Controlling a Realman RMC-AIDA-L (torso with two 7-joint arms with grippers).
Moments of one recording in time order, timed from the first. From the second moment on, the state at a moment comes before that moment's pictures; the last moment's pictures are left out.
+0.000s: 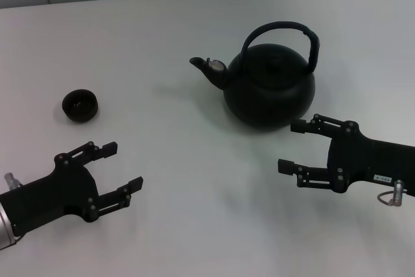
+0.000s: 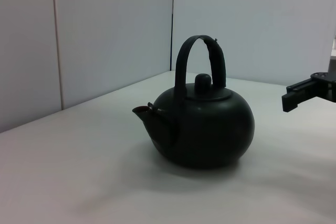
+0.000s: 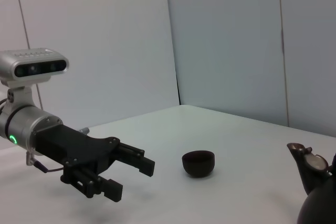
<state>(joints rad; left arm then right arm) -0.14 -2.07 1.31 0.72 1.44 1.30 -0.99 0.30 2.09 -0.64 -0.52 -1.90 -1.64 0.93</state>
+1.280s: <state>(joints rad) -0.36 -2.06 1.18 0.44 1.20 1.02 -0.75 0.29 2.09 -0.64 -0.52 -1.90 -1.64 0.92</state>
